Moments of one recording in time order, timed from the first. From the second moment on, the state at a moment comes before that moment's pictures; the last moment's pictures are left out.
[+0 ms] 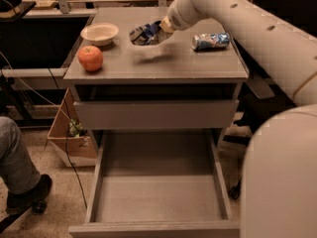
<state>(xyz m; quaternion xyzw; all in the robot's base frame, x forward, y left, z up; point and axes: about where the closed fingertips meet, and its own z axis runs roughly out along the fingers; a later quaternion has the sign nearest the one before) 0.827 -0.033 0.940 -0.42 0.78 0.00 0.47</state>
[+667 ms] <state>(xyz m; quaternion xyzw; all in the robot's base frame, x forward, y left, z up) 0.715 -0.054 0.950 -0.43 0.77 0.08 0.47</state>
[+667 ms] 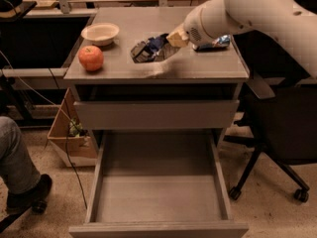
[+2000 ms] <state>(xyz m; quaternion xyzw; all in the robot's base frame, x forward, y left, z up) 0.653 -0.047 0.941 -0.44 0.75 0.18 0.46</state>
